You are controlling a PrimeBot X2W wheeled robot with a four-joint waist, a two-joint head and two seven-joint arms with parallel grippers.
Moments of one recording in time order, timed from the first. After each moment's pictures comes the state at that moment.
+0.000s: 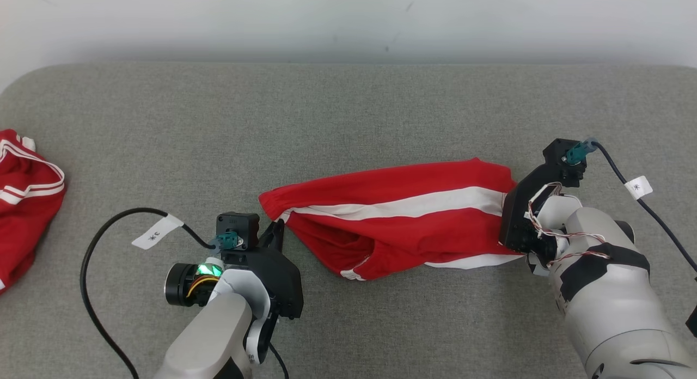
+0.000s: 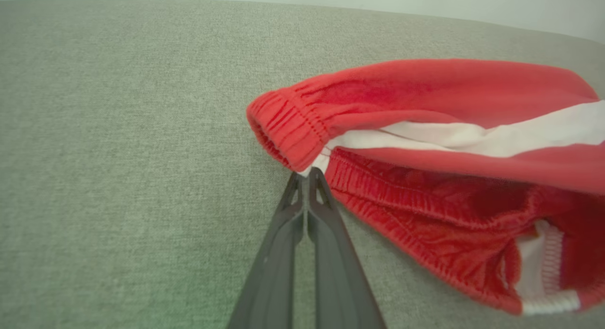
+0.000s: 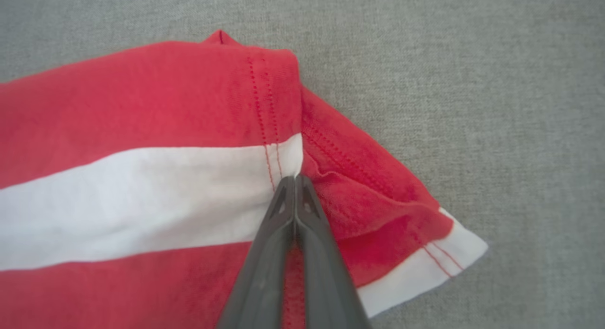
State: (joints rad) left arm -0.69 0.08 -0.61 0.89 -0.63 0.06 -0.10; right arm -0.94 -0.05 -0.33 1.23 -0.11 0.13 0.45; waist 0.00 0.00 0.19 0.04
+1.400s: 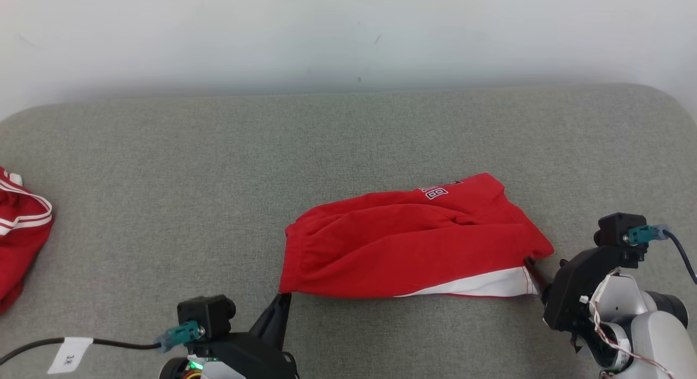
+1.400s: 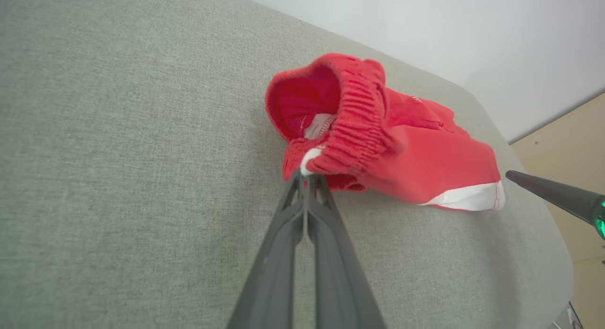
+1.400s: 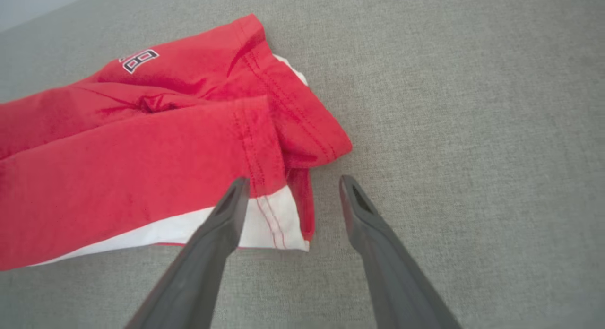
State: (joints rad) left arm -0.20 0.29 -0.57 0.04 -0.82 0.24 0.10; right arm -0.30 -0.09 -0.15 0.25 0.24 0.13 0.69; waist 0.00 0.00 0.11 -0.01
